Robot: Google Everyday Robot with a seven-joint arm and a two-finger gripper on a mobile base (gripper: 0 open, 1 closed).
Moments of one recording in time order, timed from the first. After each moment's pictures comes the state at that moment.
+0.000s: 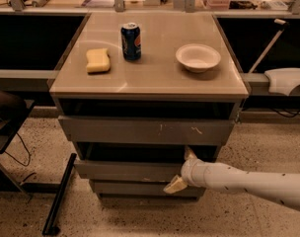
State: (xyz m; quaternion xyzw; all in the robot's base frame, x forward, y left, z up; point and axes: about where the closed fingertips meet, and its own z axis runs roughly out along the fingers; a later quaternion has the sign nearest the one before) arm 0.567 -0.107 0.454 -0.49 0.77 0.06 0.39
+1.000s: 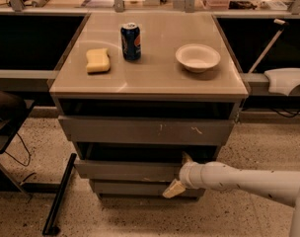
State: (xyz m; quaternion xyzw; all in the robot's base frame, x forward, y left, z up) arm 0.566 -0.105 0.402 -0.50 0.79 0.10 0.35
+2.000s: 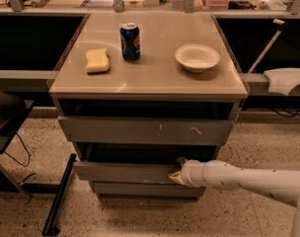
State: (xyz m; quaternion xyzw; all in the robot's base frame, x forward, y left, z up) arm 0.566 -0.105 0.402 -0.50 0.79 0.10 0.35
